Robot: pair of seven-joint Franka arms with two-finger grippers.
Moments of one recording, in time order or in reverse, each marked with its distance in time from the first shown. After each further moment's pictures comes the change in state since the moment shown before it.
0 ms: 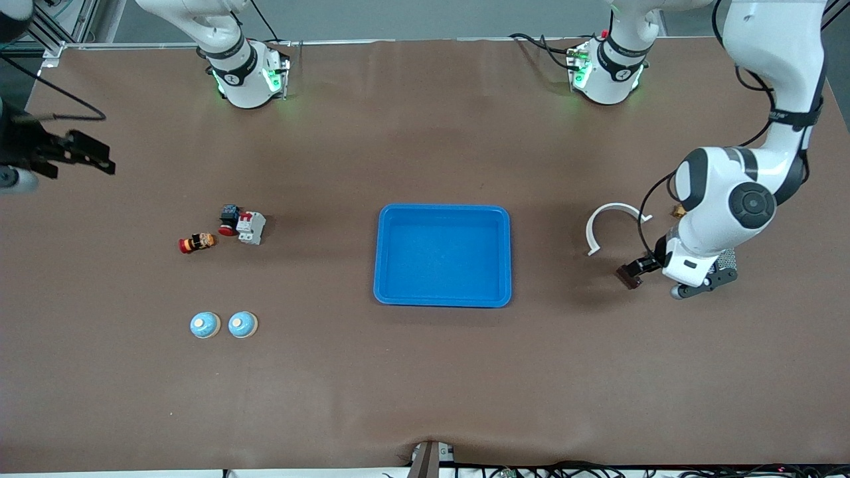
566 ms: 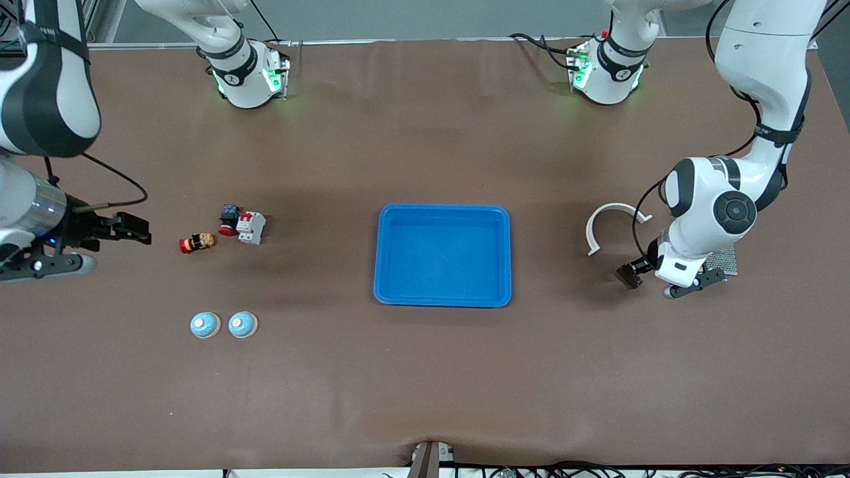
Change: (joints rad) left arm 0.025 0.055 0.000 -0.031 0.000 0.067 -0.019; right arm 0.009 0.206 0.000 0.001 0.001 0.218 -0.052
